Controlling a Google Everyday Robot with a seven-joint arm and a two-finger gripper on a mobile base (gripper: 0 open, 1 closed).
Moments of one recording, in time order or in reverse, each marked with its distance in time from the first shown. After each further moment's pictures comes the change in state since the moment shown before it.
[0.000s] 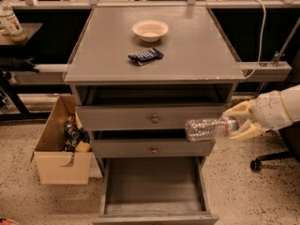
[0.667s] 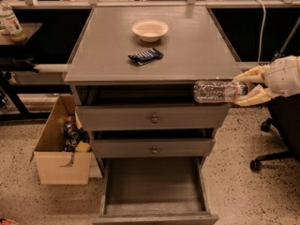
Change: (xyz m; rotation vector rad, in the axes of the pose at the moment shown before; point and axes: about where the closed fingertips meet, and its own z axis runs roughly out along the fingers) arm -0.016 -0.090 -0.056 0.160 -0.008 -0.019
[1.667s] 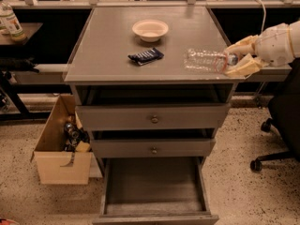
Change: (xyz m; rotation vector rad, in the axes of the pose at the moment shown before) arm -0.051 -0.067 -0.001 0.039 -0.061 0.027
